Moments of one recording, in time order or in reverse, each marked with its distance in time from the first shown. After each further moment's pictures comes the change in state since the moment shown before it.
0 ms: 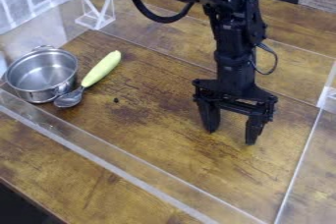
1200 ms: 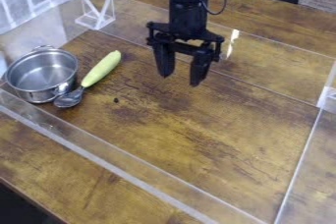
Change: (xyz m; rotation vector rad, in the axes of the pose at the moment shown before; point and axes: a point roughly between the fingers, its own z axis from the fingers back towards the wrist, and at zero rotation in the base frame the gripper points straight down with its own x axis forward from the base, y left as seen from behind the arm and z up) arm 0.006 0.077 0.052 0.101 0.061 0.063
